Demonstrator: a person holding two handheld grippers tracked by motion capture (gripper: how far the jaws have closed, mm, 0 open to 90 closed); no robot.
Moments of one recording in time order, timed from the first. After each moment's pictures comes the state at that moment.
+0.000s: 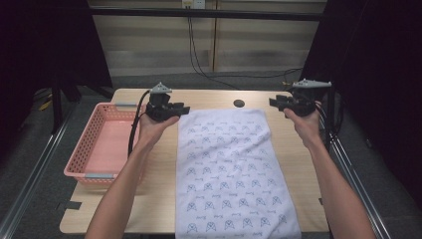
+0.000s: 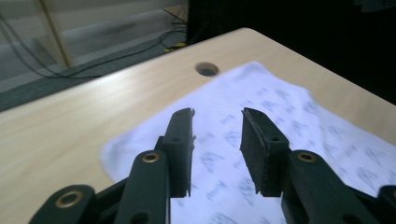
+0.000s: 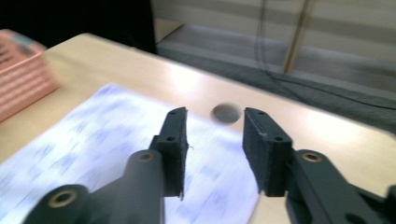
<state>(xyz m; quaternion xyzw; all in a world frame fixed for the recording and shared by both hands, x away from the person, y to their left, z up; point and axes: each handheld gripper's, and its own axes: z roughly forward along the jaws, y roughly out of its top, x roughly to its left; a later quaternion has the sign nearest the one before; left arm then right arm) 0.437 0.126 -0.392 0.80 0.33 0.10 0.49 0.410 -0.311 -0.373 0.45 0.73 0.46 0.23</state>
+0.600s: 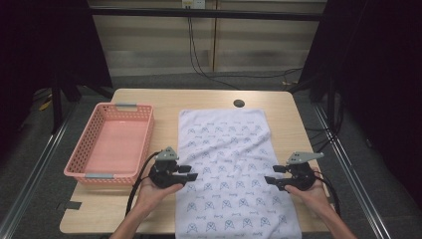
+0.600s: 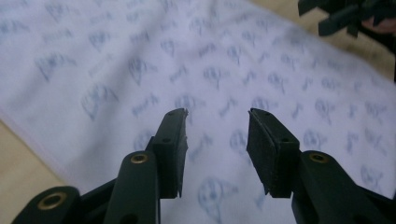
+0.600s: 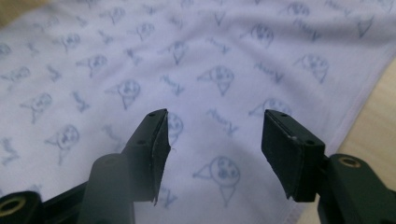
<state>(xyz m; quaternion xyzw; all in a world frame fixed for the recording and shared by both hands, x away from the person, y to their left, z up) 0.293 0.125 -0.474 0.85 0.31 -0.01 0.43 0.261 -0.295 -0.479 0.40 0.83 0.38 0.11</state>
